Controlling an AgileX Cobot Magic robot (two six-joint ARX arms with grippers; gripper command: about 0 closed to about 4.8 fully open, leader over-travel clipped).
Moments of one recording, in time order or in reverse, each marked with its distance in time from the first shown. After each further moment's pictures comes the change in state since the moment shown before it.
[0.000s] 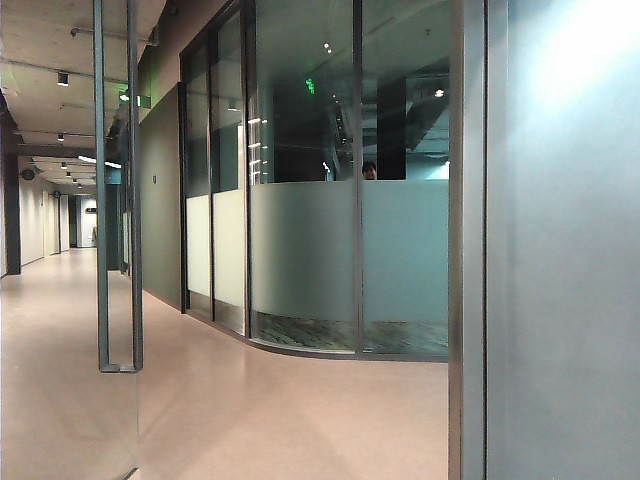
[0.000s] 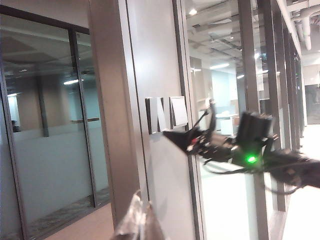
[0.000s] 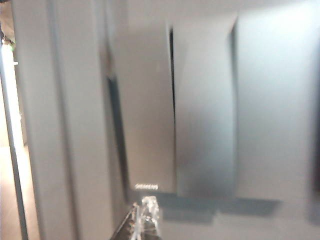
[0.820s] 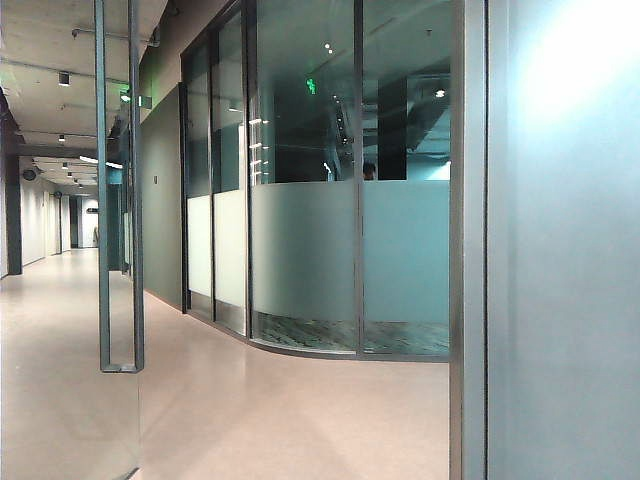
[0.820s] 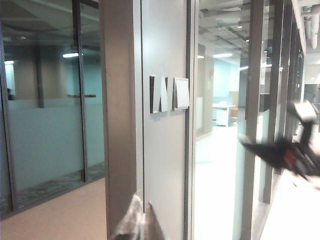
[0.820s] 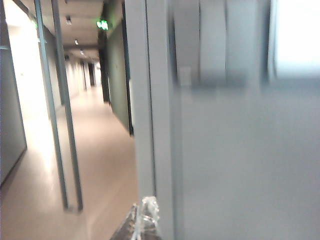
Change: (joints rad) left arm 0.000 0.000 0.000 -0.127 0.005 -0.002; right arm 0.001 -0.671 -0.624 -0.143 -0.081 0.002
